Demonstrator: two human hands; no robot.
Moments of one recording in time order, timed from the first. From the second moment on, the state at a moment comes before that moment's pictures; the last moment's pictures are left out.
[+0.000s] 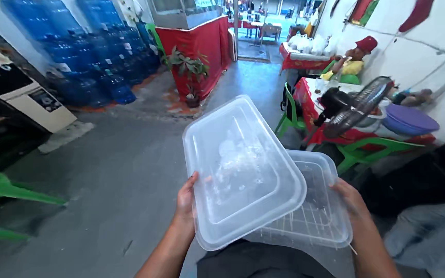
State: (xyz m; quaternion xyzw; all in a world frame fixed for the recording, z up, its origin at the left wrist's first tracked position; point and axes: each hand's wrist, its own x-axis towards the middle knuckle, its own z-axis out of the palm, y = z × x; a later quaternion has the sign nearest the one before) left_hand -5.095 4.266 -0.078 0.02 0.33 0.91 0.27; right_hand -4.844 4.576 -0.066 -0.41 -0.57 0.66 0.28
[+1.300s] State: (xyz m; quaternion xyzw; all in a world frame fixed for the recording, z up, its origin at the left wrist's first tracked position) left_hand -6.218 5.139 -0.056 0.07 0.24 0.92 0.29; right_hand -5.937 5.431 -0.084 -0.41 -0.52 0.68 0.32
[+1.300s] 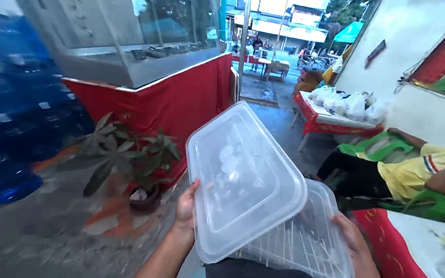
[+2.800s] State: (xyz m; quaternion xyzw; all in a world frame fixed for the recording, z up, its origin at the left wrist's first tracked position) left_hand -7.231 6.431 -0.083 0.01 0.31 0.85 0.42; right_hand -6.888 6.641 -0.068 -0.49 -0.51 0.60 0.39
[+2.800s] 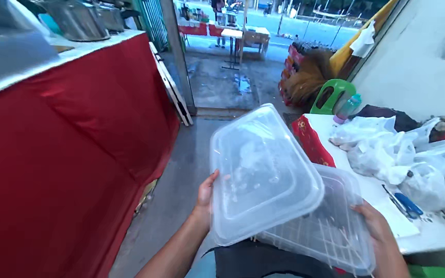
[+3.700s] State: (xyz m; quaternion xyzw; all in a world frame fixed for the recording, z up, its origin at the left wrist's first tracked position) left_hand -7.740 7.223 -0.083 0.08 0.18 0.86 0.48; right_hand -7.370 7.382 -0.057 -0.52 -0.46 0.56 0.44
